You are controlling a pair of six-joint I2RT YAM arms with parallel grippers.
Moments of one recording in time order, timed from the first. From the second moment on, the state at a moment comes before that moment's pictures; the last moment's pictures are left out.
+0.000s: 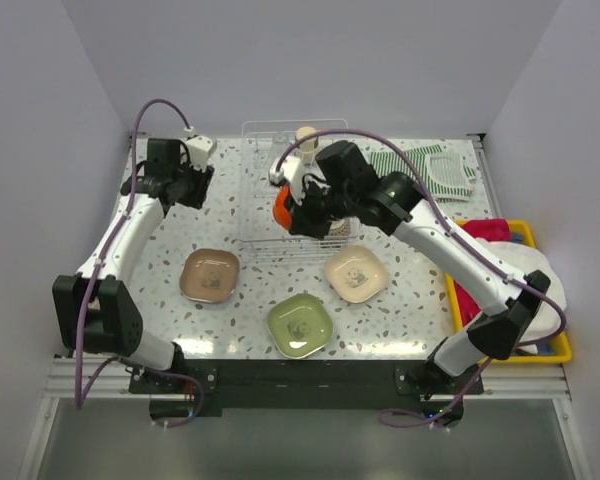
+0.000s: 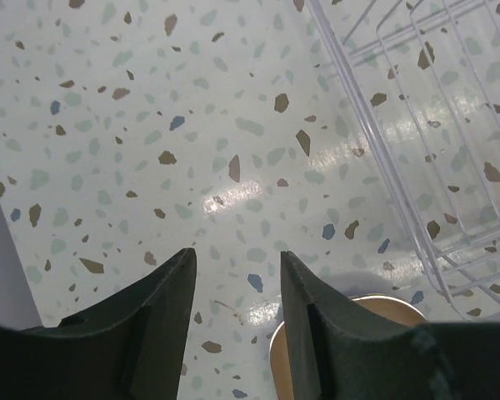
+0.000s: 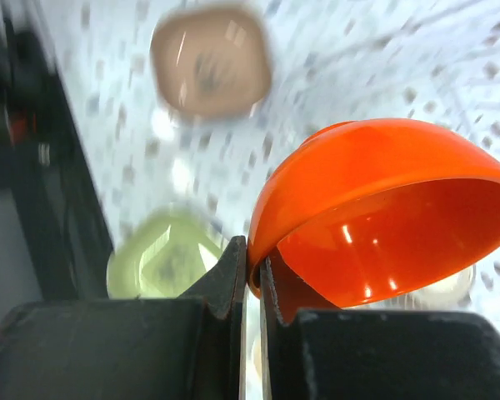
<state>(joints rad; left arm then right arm) -0.08 1.49 1.29 -0.57 0.09 0.29 0.83 1.56 1.74 -0.91 -0.32 -0.25</state>
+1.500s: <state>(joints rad) -0.08 1.47 1.13 -0.34 0.18 0.20 0.53 2.21 1.56 0.27 -0.80 0.99</state>
